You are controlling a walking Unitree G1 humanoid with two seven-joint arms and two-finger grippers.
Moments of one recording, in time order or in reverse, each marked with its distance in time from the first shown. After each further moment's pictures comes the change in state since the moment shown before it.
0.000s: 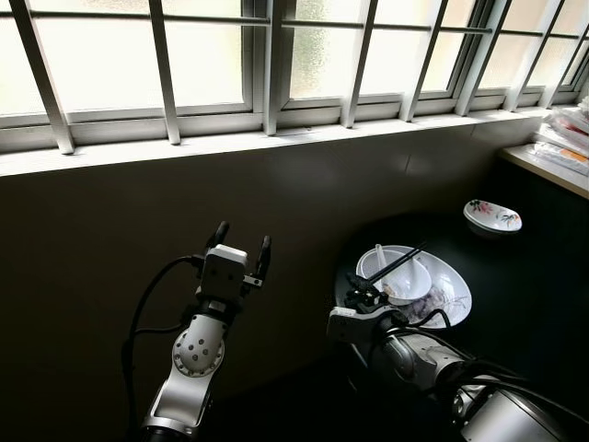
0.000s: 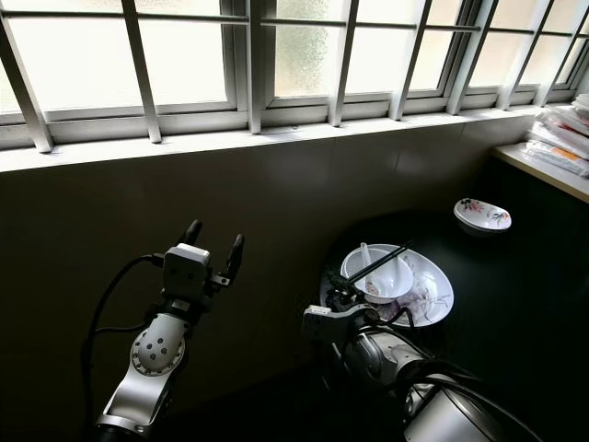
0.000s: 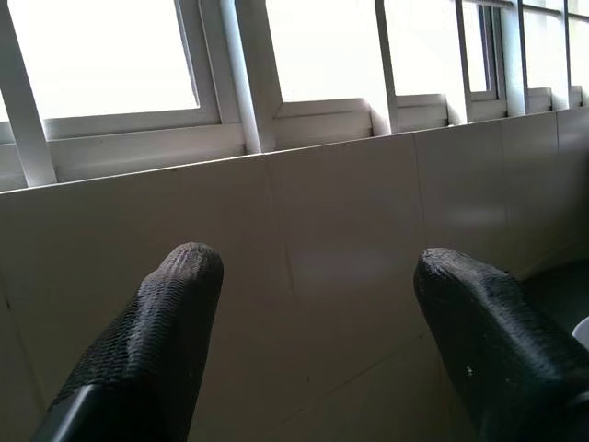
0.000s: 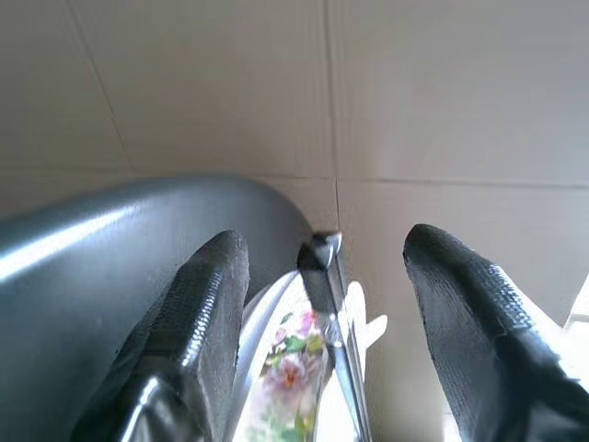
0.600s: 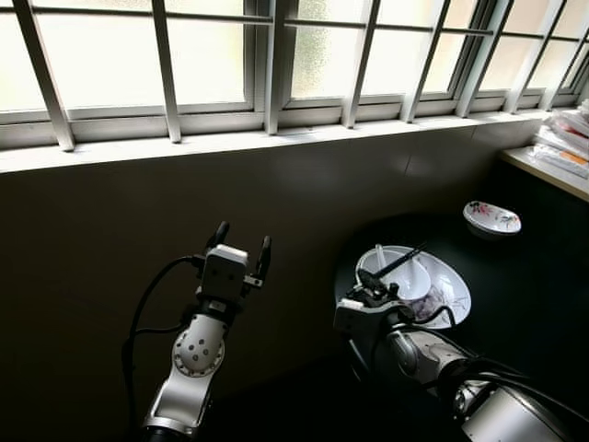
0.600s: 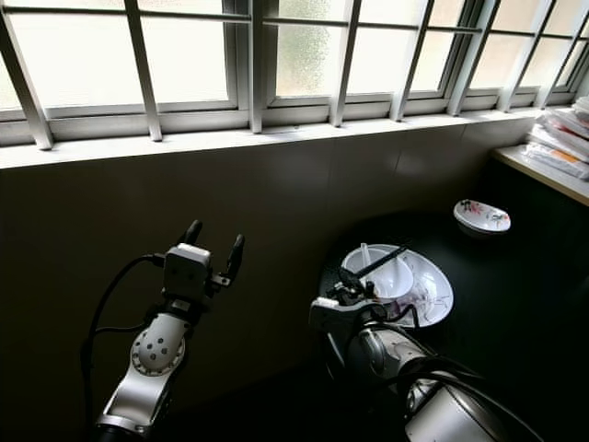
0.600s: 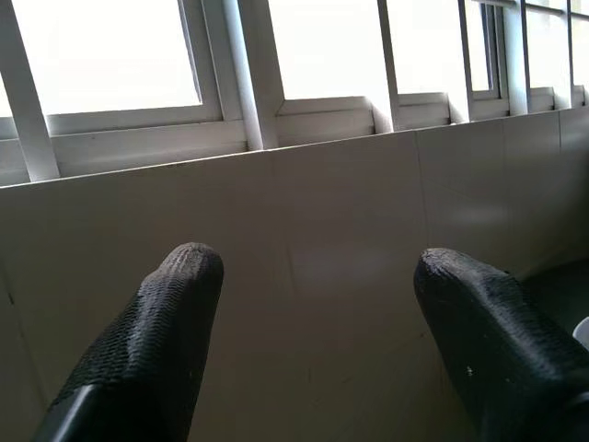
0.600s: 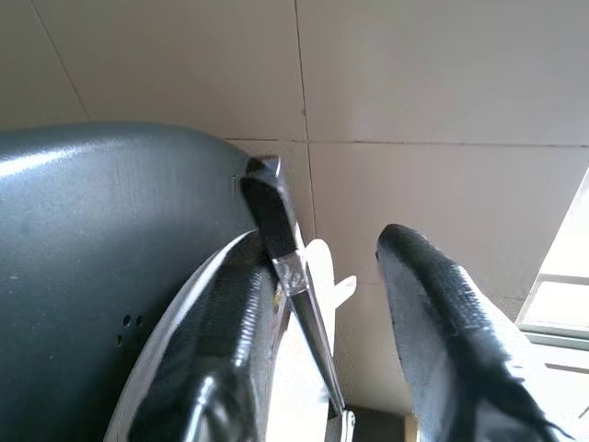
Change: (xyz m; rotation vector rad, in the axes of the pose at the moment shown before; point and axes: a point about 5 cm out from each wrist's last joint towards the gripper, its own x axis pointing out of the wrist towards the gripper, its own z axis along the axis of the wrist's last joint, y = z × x) left arm 0.000 0.000 0.000 0.009 0.001 -0.002; right arm 0.001 -0.007 -0.009 0.003 0.071 -0.058
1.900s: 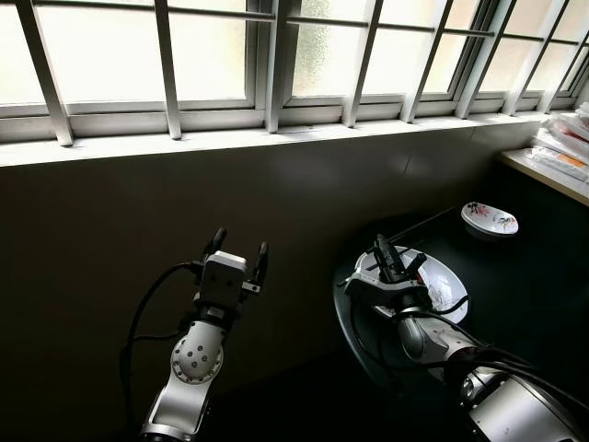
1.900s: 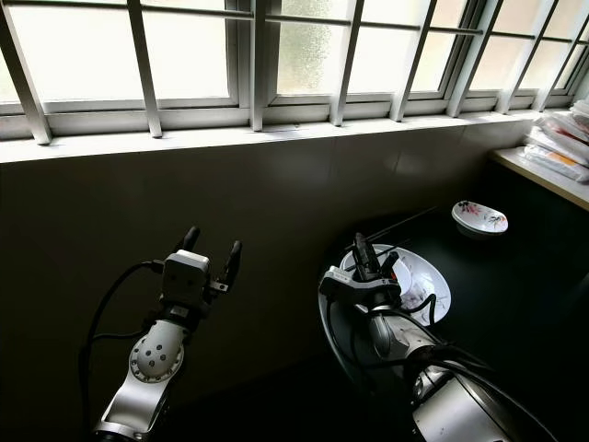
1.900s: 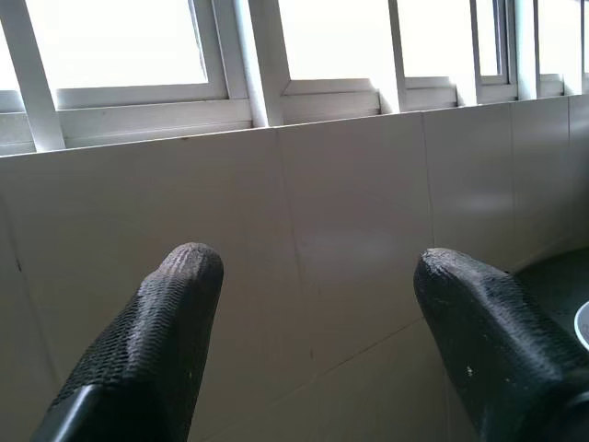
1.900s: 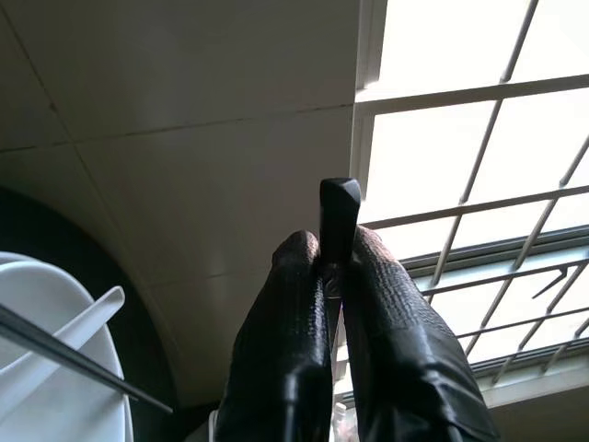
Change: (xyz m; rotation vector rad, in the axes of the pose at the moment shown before) left arm -0.006 0.000 -0.006 0.008 0.025 0.012; right arm 0.003 -0.044 -0.008 0.047 0.021 -0.430
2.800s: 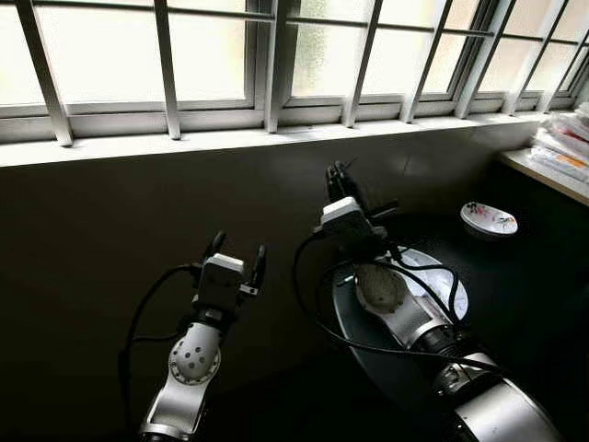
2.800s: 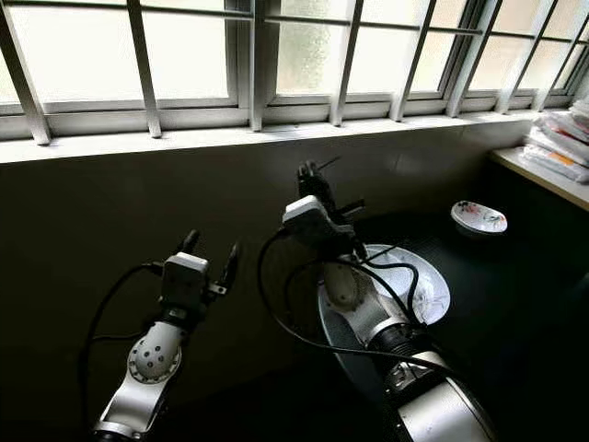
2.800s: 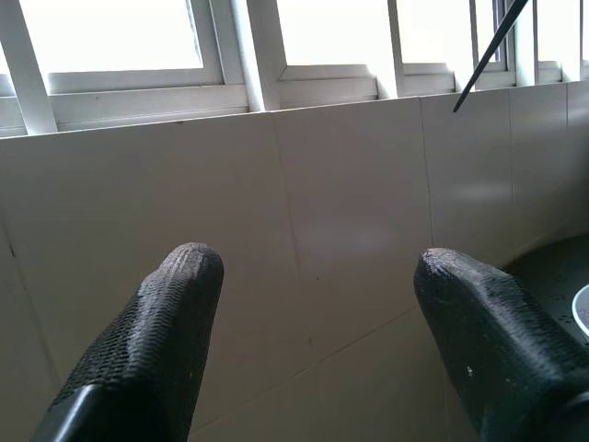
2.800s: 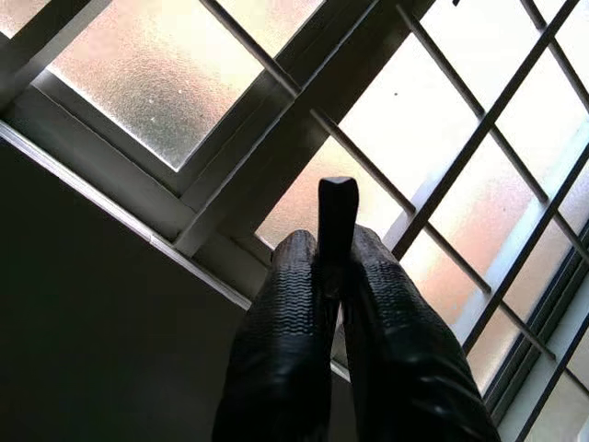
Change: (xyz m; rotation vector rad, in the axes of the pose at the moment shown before) left arm -0.001 0.002 -0.006 0.003 0.018 -0.010; right arm 0.033 -0.074 0.092 0.816 -0.361 -0.228
